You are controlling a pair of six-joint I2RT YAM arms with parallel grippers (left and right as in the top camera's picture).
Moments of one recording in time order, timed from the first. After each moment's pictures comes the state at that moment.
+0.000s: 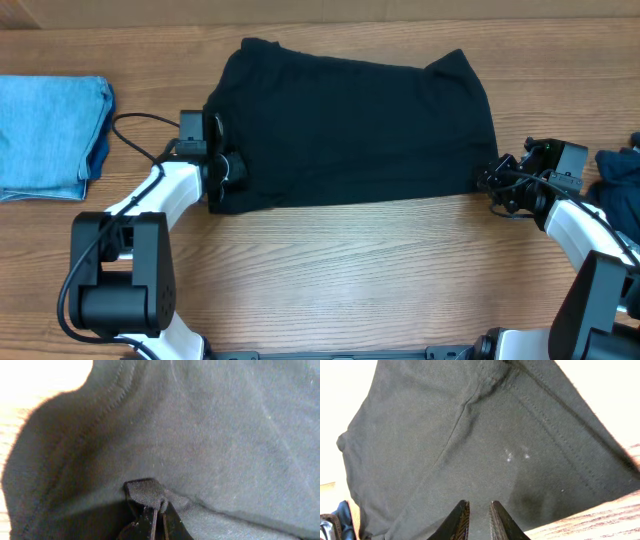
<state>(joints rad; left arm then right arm) -0.04 1.82 0.99 -0.28 0.14 -0.41 -0.31 1.58 0.75 -0.18 -0.53 0.54</state>
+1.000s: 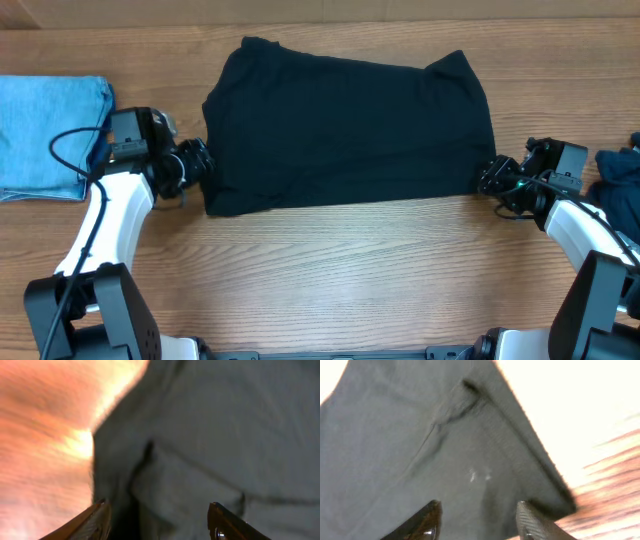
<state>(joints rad) 0.16 1.61 1.02 -0.58 0.34 -0.40 -0.31 1.58 0.75 -0.17 -0.39 0.41</state>
